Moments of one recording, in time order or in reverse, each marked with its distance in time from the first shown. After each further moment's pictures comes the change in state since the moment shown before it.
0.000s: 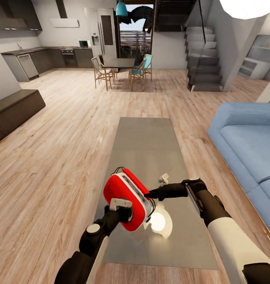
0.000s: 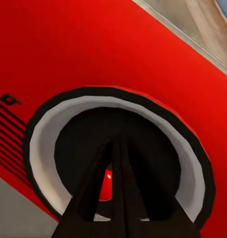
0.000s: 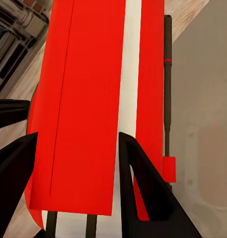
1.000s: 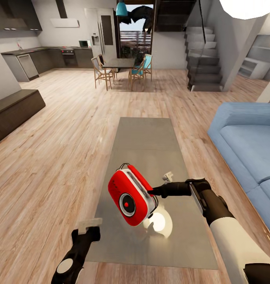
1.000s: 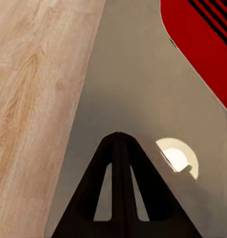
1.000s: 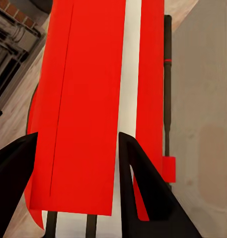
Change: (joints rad) left arm 0.239 0.035 0.195 -0.063 0.007 -0.251 0.175; right arm 0.000 -0.006 -0.068 -0.001 0.009 0.000 -0.012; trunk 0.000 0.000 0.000
